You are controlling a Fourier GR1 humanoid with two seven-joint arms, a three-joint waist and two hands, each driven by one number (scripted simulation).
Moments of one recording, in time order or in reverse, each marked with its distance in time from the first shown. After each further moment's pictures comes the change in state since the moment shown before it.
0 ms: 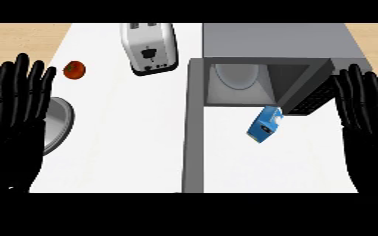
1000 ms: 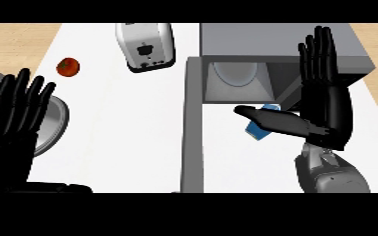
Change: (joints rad) left arm 0.088 0.028 0.088 0.011 0.176 -0.134 0.060; right arm -0.293 0.104 0.038 0.268 0.115 -0.317 0.159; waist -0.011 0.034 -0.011
